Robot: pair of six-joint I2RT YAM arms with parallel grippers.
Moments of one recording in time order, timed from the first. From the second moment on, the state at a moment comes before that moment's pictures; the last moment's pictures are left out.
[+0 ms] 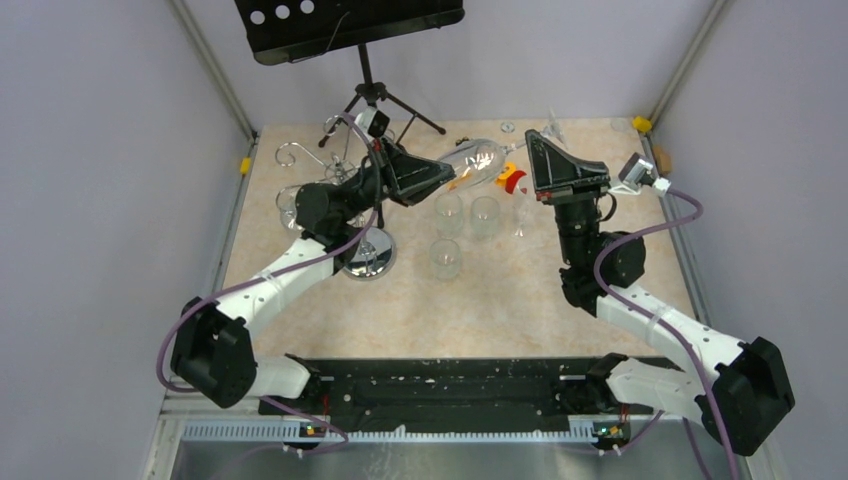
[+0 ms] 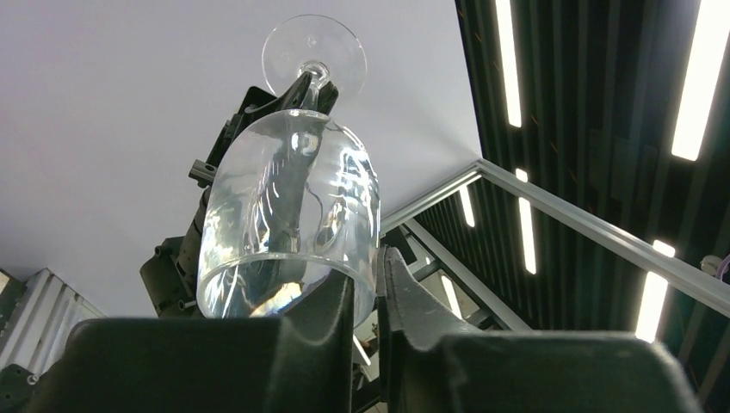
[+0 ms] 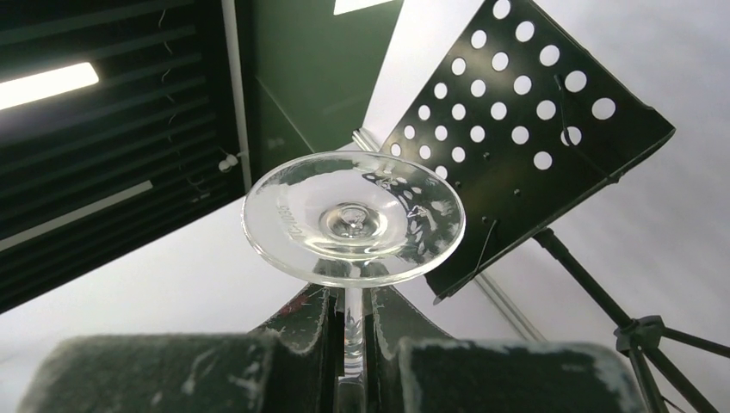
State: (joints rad) left arm -0.53 1.35 0.99 1.11 0.69 -1.87; right arm 0.66 1.06 0.71 1.25 0.19 0.86
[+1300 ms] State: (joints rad) left arm -0.55 1.15 1.24 0.21 0.59 -1.06; right arm 0.66 0.77 0.69 0.78 -0.03 0.72
